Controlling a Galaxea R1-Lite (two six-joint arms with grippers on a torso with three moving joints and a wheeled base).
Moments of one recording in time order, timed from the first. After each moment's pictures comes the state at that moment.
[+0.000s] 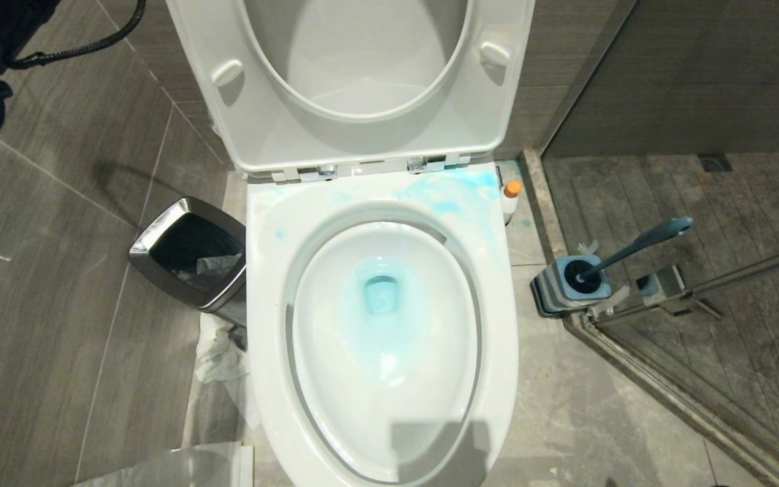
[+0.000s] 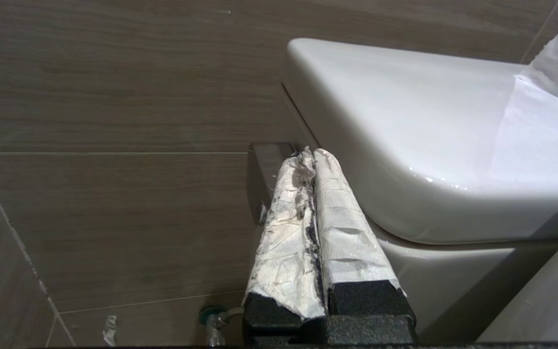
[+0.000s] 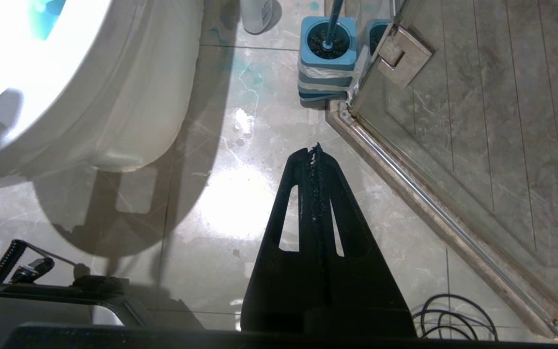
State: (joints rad) left arm -0.04 1.87 -1.93 -0.68 -0.19 -0.17; right arm 0.01 0.00 0.00 0.00 0.02 -0.02
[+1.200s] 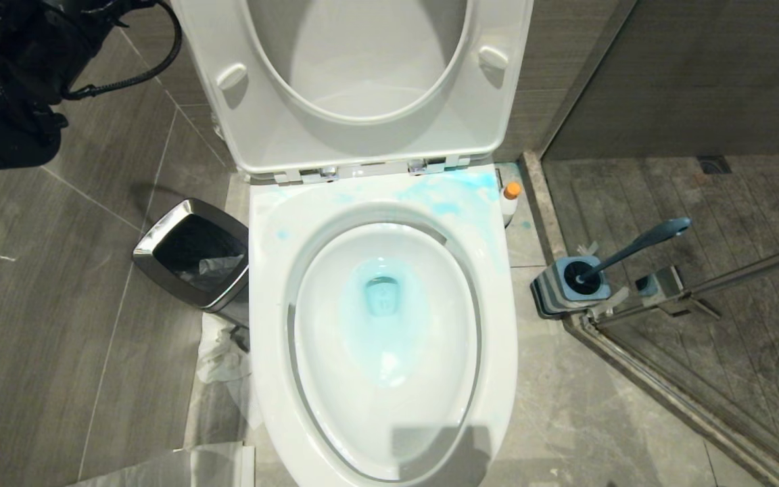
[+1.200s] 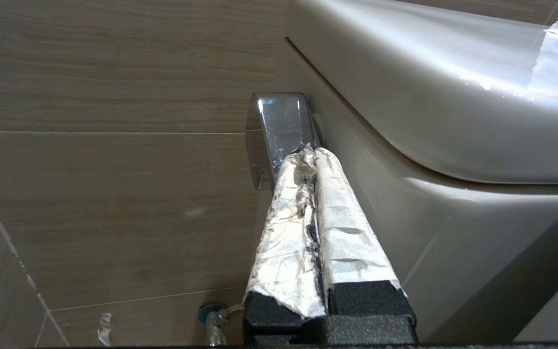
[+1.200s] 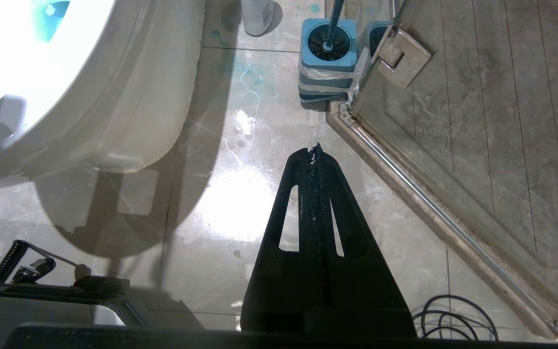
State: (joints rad) left arm -0.05 2.01 -1.94 -0.71 -0.19 -0.14; right arm 0.01 0.00 0.00 0.00 0.02 -0.02
